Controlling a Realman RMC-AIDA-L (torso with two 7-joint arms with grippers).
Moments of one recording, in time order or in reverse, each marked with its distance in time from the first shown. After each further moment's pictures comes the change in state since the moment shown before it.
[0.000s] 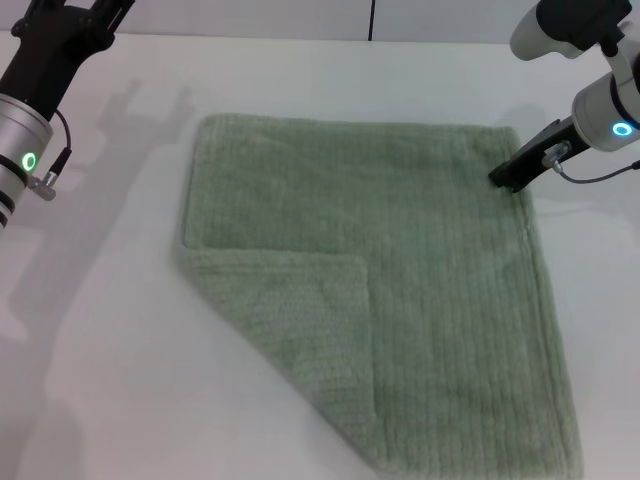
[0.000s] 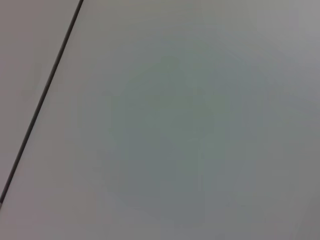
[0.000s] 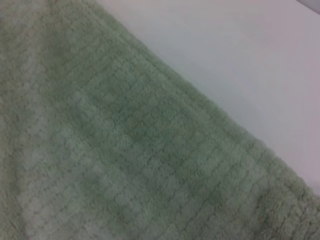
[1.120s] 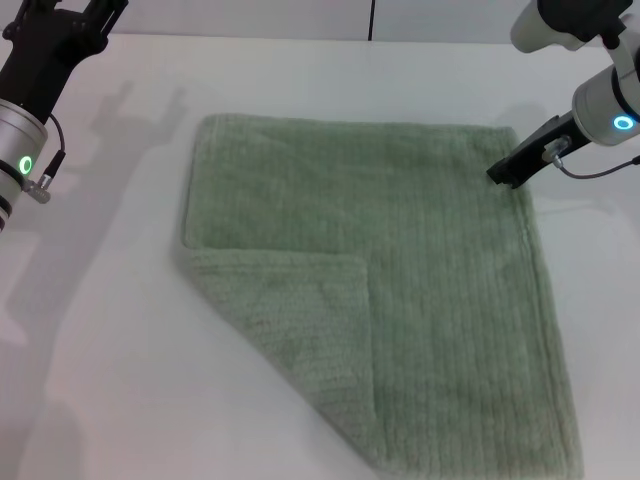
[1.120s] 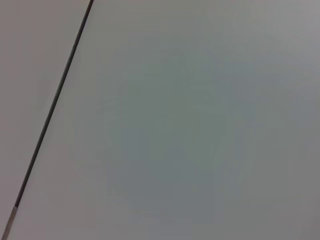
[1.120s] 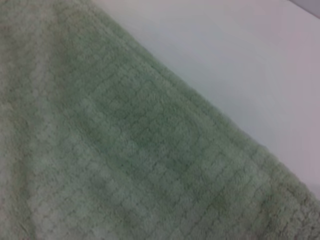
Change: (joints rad) left arm 0.002 -0.001 -0.027 -0.011 -0.002 0.000 0.048; right arm 0.000 -0.004 0.000 -0.027 0.003 -0.035 0.012
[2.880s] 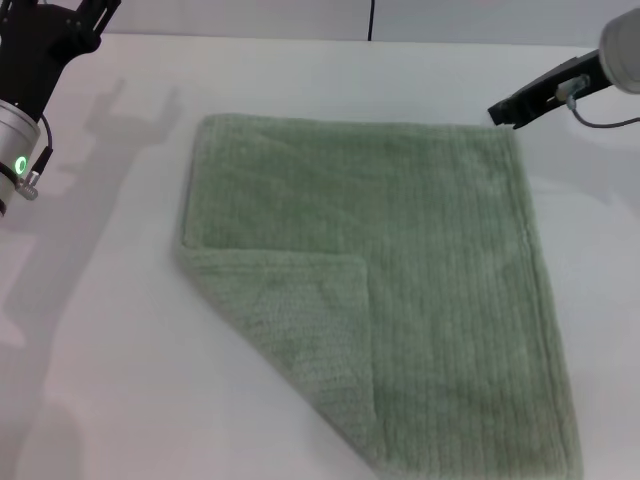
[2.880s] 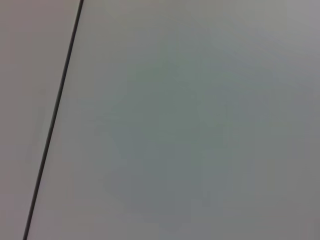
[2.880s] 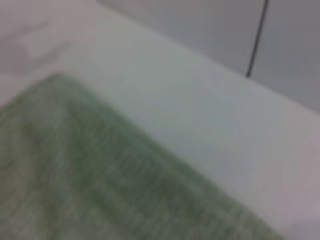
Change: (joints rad) left arm 0.004 0.000 -0.017 0.003 -0.003 0.020 0.133; right arm -0.176 0.030 -0.011 -0.510 -0.005 -0.197 0.234
